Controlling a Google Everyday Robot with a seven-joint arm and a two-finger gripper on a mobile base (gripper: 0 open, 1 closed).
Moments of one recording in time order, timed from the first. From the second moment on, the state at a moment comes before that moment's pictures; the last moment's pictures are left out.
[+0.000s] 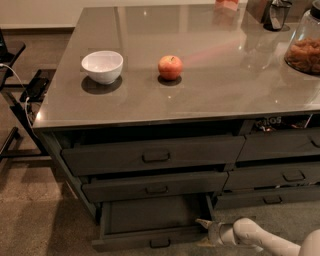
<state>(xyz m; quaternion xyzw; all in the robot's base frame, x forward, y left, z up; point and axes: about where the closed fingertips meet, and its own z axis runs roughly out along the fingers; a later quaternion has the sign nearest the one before) 0.472 -0.203 0.163 -0.64 0.68 0.13 0.33</state>
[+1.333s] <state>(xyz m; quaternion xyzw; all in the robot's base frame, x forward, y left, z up) 0.447 -0.218 0.164 -0.65 0.68 0.14 0.32</state>
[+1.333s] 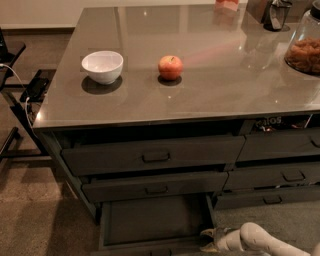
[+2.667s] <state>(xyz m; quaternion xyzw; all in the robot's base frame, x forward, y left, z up) 0.429 -0.223 0.167 -0.65 0.68 0.14 0.33</state>
